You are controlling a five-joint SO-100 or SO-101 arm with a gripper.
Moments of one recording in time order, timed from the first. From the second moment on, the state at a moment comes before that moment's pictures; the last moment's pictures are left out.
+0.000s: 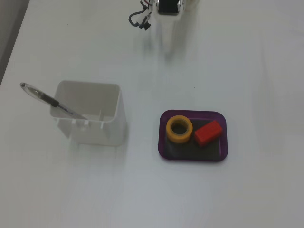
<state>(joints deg) 8.6 192.5 176.0 61.4 -5.0</state>
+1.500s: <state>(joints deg) 8.5 187.6 157.0 61.3 -10.8</state>
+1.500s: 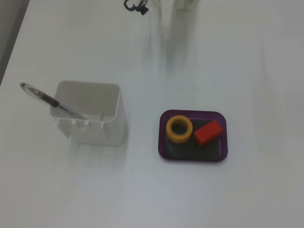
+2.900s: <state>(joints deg) -6.1 54.8 46.5 71.9 -18.5</state>
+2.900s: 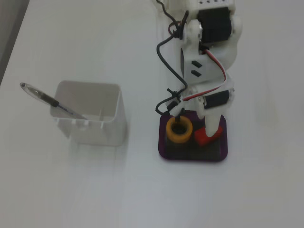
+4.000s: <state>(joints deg) -9.0 47.1 34.3 76.5 -16.8</state>
